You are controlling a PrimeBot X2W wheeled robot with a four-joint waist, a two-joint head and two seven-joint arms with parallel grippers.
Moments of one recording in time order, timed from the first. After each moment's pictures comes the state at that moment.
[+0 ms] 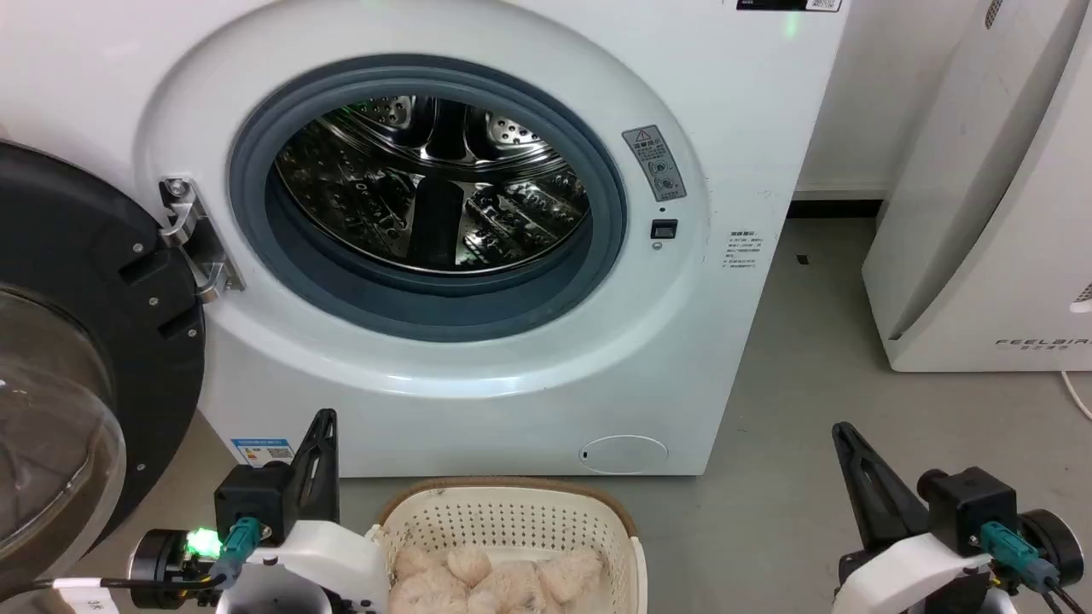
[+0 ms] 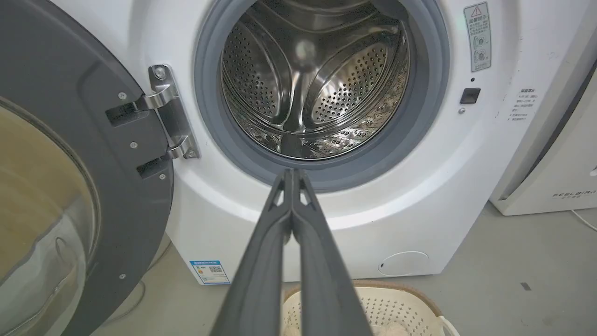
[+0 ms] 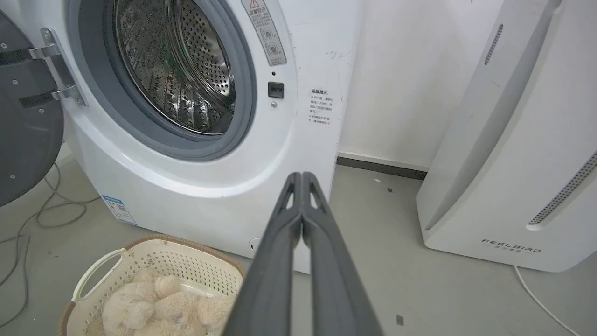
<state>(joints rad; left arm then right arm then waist) -0.01 0.05 0.00 0.00 -0.01 0.00 0.00 0.01 -0.05 0.00 0.00 0.01 0.13 0.00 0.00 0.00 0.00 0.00</state>
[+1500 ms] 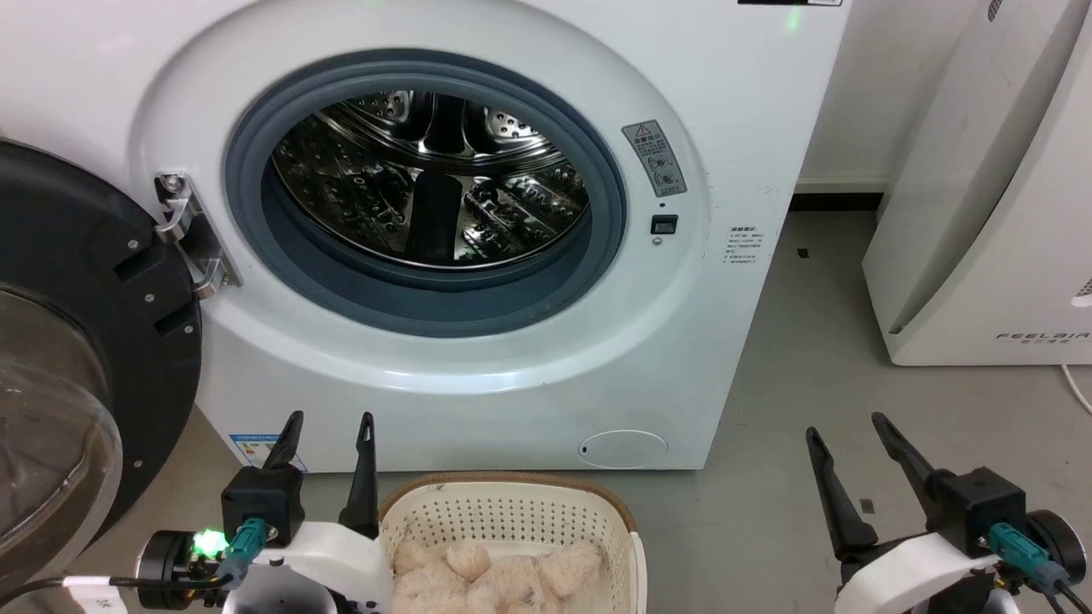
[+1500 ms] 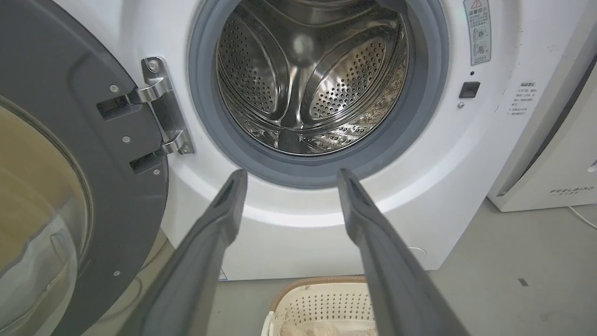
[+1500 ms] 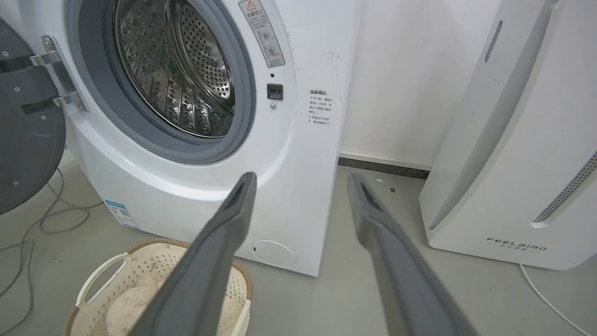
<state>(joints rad) -0.02 0.05 -0.01 0.02 -0.01 0.00 -0.01 0.01 -0.05 0.00 0.00 0.03 0.13 -0.01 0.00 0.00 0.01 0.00</state>
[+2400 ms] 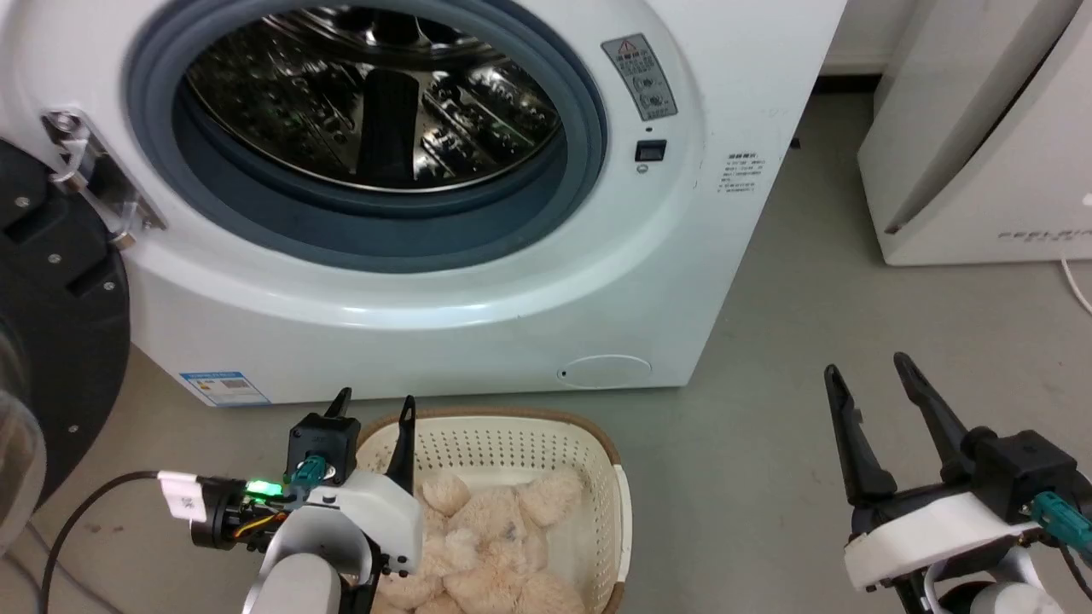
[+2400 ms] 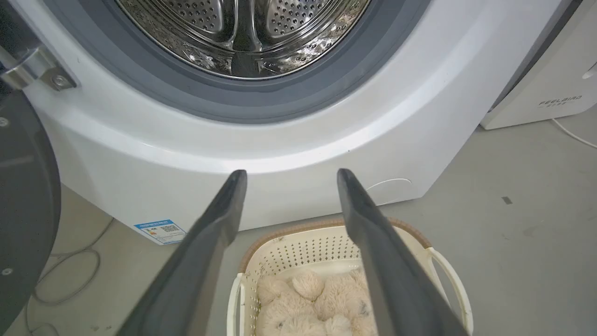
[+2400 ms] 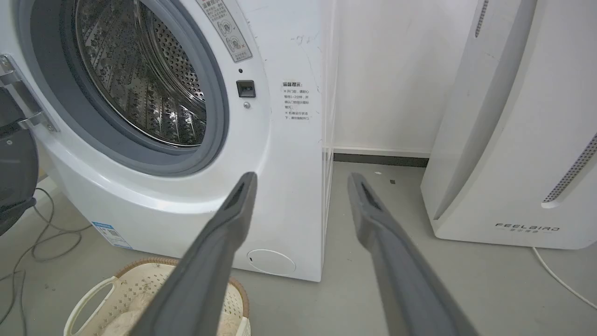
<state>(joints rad) -0.22 0.07 -0.08 0.35 0.00 -0.01 -0.05 -0.06 -0.05 -0.02 -0.03 0.10 0.13 -0.07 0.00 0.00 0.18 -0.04</state>
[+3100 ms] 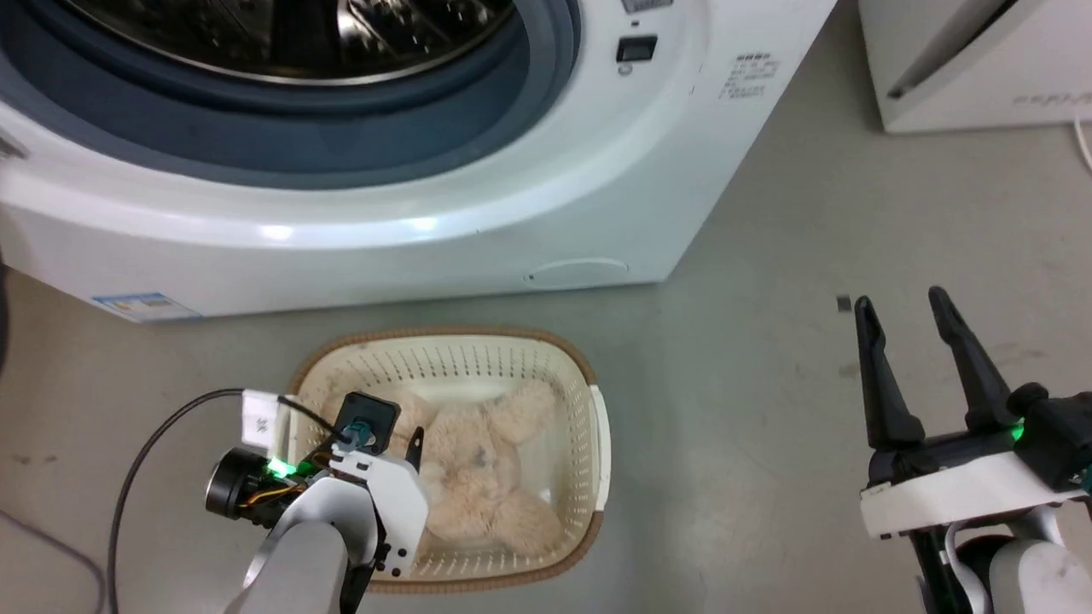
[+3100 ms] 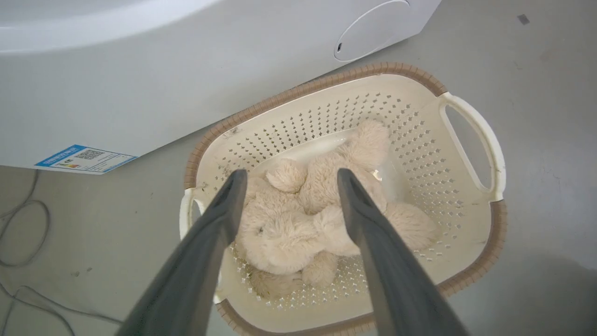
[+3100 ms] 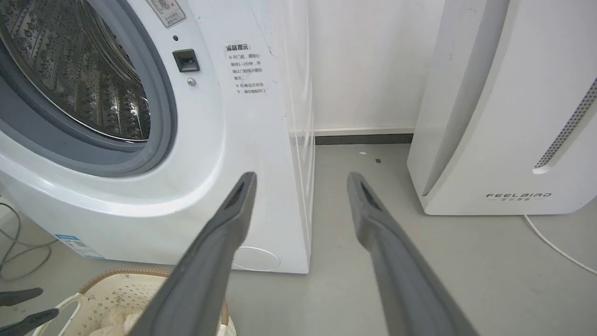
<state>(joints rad) -0.36 0.14 -0.20 0.58 0.04 -0.05 0.12 -0.13 -0.05 -0.03 -0.07 0.15 0.13 -0.11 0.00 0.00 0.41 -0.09</state>
